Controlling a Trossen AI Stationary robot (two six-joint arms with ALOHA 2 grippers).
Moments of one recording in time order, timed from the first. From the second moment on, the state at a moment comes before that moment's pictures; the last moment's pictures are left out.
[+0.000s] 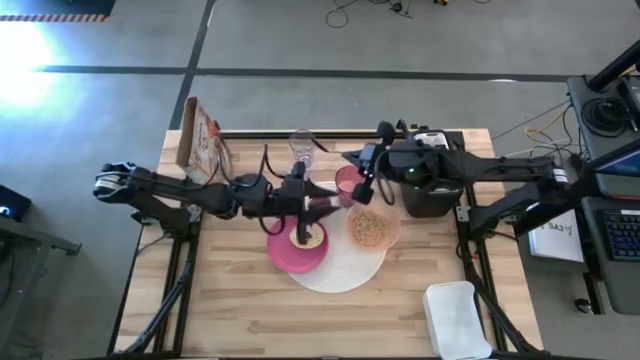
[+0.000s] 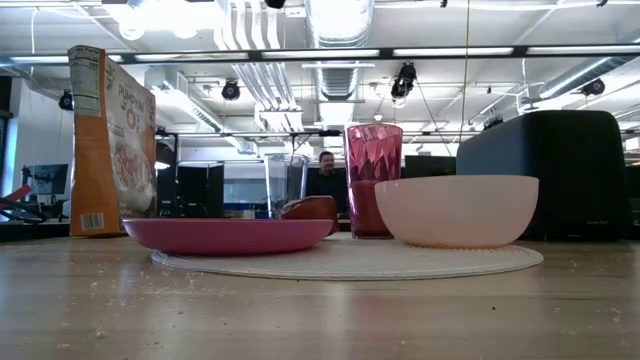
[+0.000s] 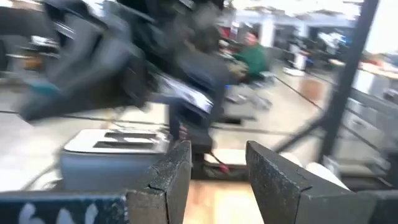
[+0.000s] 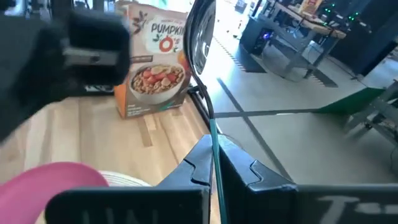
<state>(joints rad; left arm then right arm) -0.12 1.40 1.06 0.38 -0.18 -0.05 -0.02 1.36 1.40 -0.38 0.44 -0.13</state>
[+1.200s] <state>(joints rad) -0.16 1.36 1.06 0.09 -0.15 -0.14 0.16 1.43 1.40 -1.51 0.35 0.80</state>
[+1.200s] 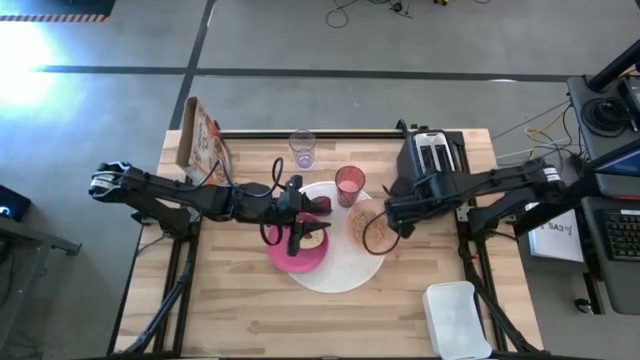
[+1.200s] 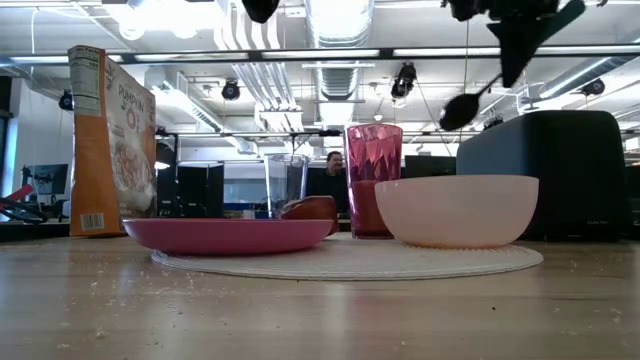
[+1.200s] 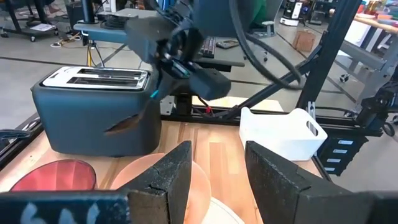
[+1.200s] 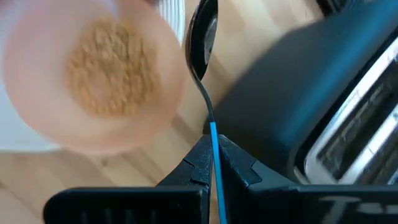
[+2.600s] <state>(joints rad) -0.16 1.36 1.06 0.04 -0.26 -0.04 0.35 1.56 1.30 -1.57 -0.02 1.14</state>
